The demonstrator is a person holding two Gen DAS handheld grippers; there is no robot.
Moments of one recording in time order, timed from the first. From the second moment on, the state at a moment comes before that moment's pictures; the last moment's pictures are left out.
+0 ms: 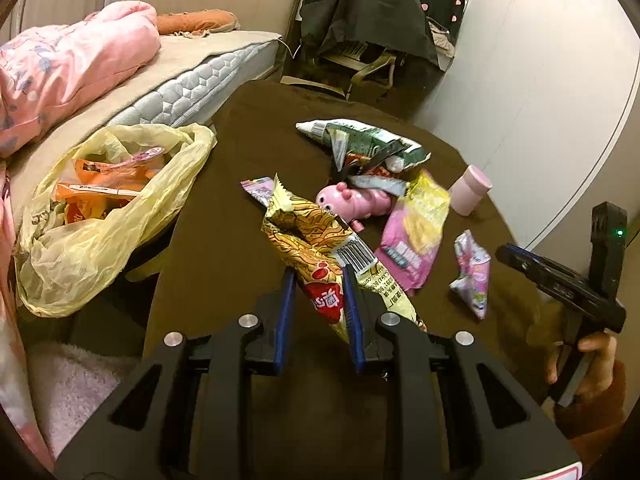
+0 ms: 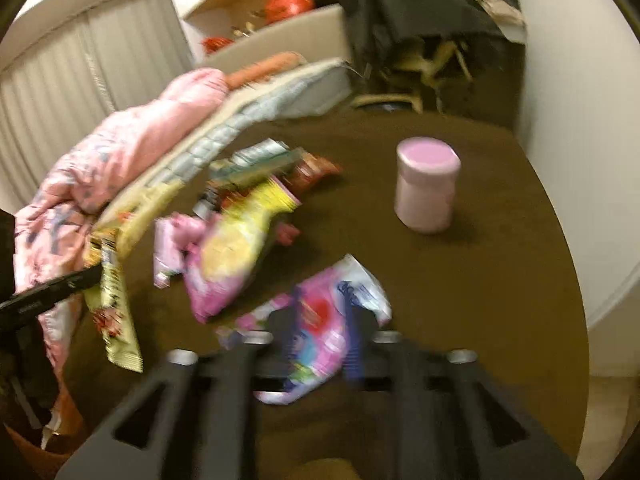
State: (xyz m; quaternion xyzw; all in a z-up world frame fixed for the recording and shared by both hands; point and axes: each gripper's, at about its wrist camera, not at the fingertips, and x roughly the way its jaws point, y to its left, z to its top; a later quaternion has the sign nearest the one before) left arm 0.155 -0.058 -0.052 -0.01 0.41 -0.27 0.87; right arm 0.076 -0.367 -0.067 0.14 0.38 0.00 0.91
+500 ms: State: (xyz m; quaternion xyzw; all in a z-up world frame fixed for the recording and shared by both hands) left arm 0.171 -0.055 -0.082 -0.02 0.43 -0.26 0.87; right arm 0.124 -0.354 -0.098 0.17 0.43 -0.03 0.89
